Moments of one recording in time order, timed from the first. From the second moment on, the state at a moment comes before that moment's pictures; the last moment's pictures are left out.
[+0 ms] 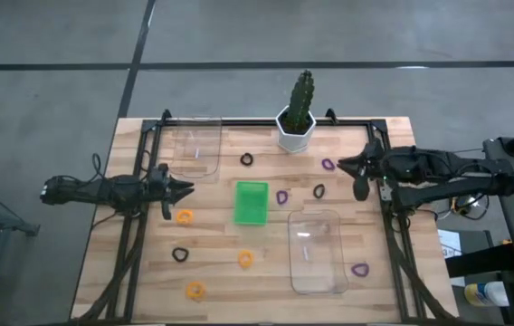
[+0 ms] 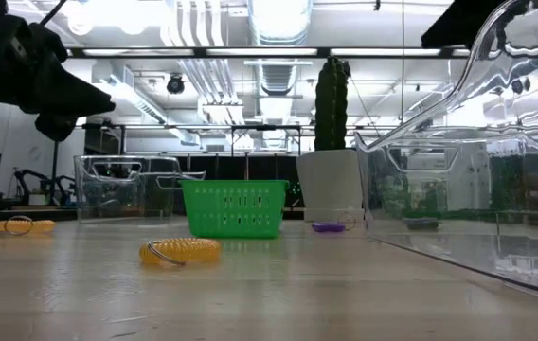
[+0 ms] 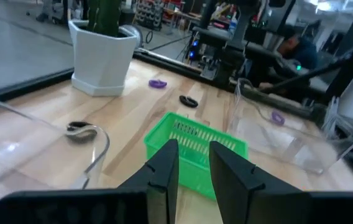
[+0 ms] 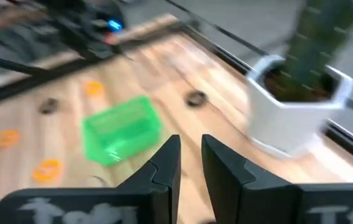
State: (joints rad) left arm -0.13 0.00 0.10 -0.24 -0.34 -0.35; right arm 0.03 0.66 0.83 -0.68 0.39 0.40
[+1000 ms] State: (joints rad) left arm -0.13 0.00 0.11 -0.24 -0.34 -0.48; right arm -0.17 1.10 0.99 -0.98 0.40 0.62
